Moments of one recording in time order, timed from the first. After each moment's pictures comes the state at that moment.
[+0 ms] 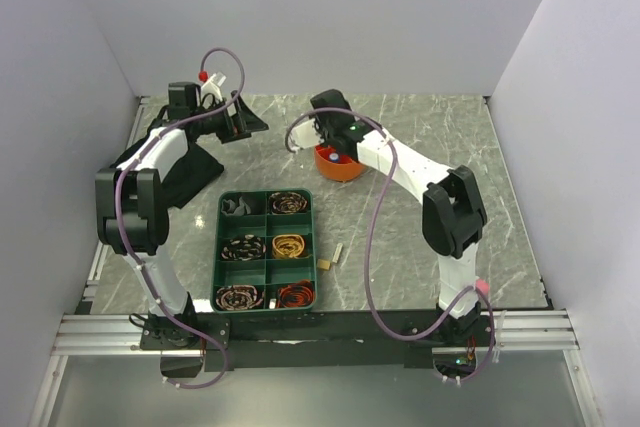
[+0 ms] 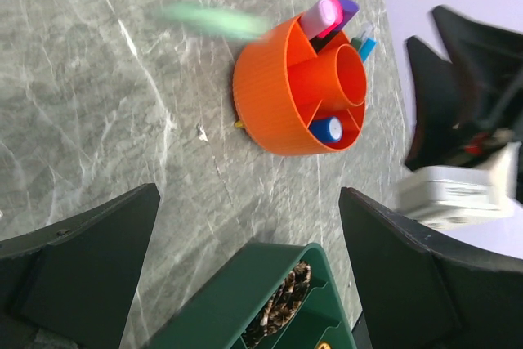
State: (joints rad) left arm -0.01 1.86 1.40 -0.14 0.84 -0.43; right arm 0.63 1.99 1.69 -0.41 0.44 -1.57
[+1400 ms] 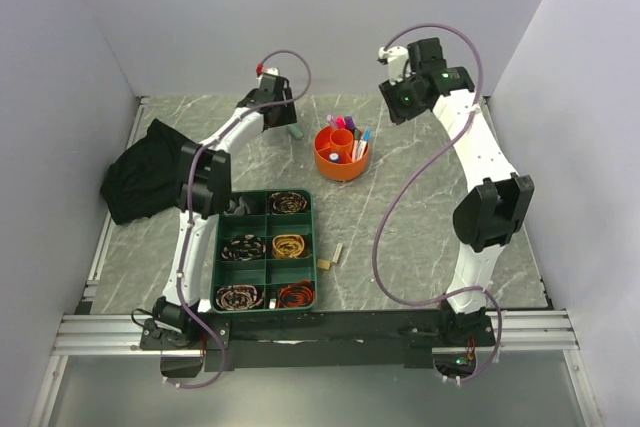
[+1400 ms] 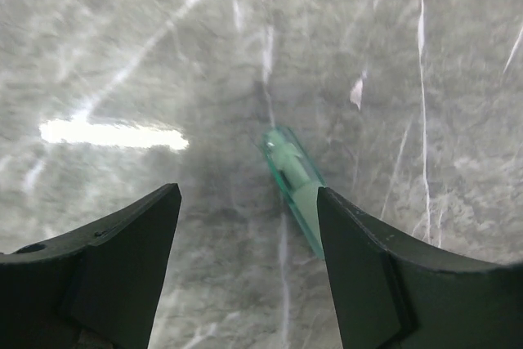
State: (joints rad) left arm -0.33 2.46 2.15 -0.41 -0.19 -0.43; right arm 0.24 1.91 2.03 -0.99 -0.09 -0.32
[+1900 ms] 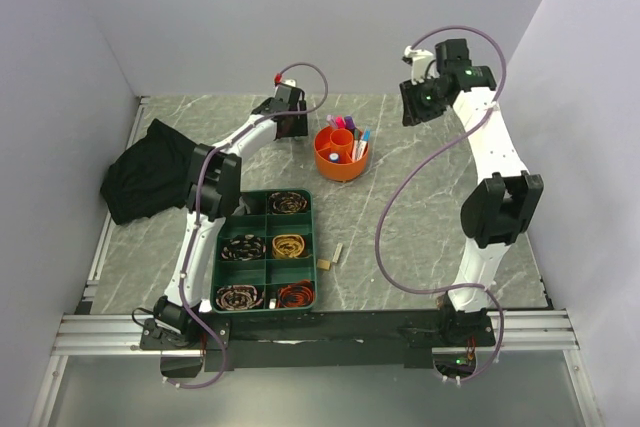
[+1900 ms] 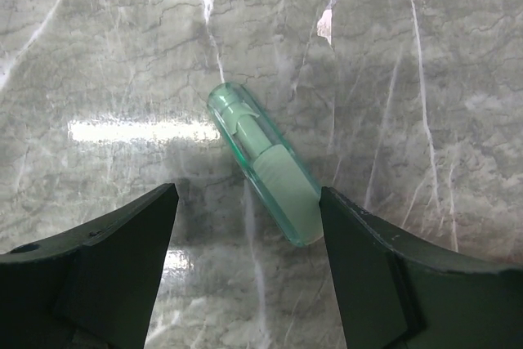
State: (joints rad) left arm -0.40 2.49 2.12 -0.42 -0.24 -0.36; right arm 0.09 1.92 2.03 -1.04 -0.28 -0.28
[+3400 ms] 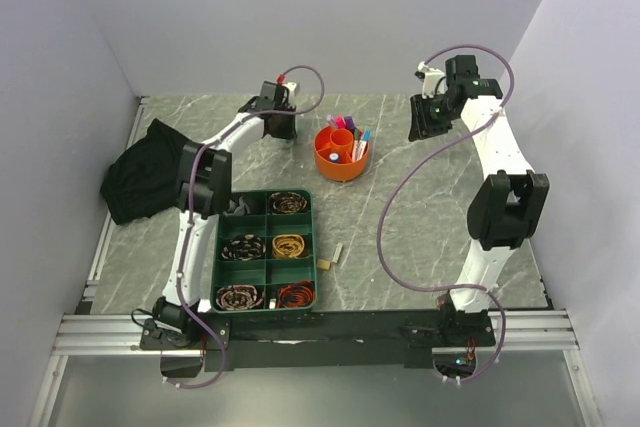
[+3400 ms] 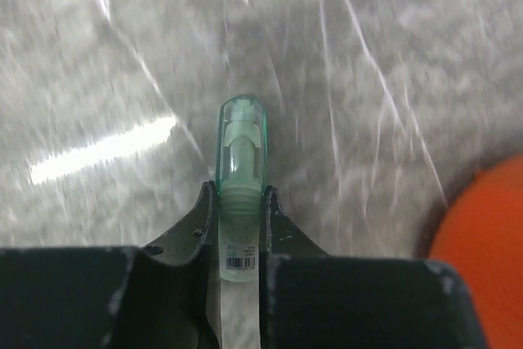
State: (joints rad) left arm -0.34 2.49 2.11 -0.40 0.11 -0.15; right arm 0.01 1.91 1.87 -1.01 -0.37 -0.20
